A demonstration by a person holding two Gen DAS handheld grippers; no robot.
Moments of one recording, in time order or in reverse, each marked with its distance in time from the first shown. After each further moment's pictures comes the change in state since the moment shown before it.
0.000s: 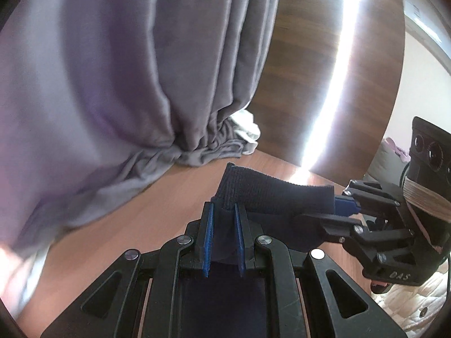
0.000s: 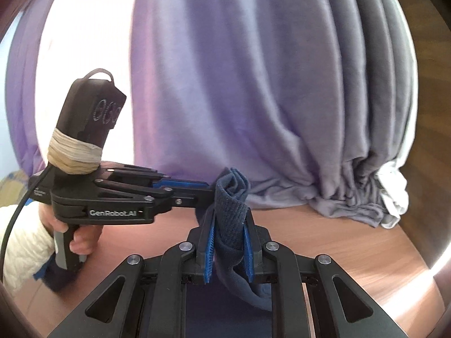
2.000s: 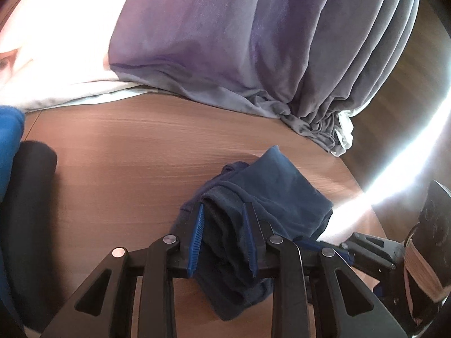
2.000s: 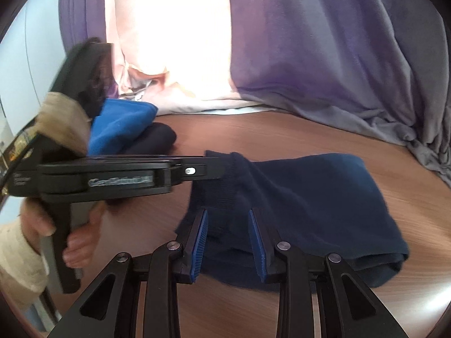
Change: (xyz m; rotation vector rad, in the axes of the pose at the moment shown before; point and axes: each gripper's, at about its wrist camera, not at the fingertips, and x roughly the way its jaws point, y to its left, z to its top) left arm -0.060 0.017 -0.149 -0.588 0.040 0.381; right arm 0.036 0.076 -0.085 -0.131 0.320 0.398
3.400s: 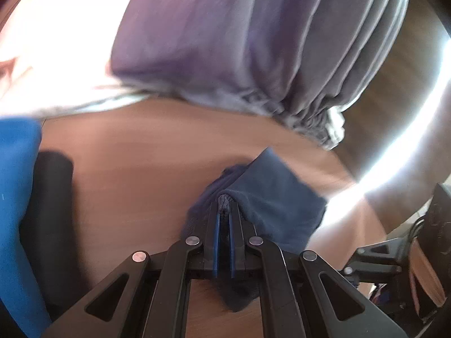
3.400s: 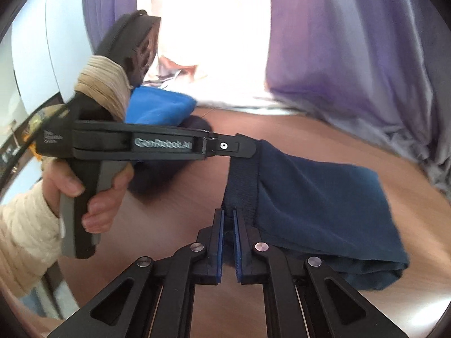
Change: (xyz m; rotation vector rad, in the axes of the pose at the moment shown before) left arm -0.026 0.023 -0.002 0.033 0.026 -0.034; right arm -0.005 0.051 0.009 -0.094 0.066 0.064
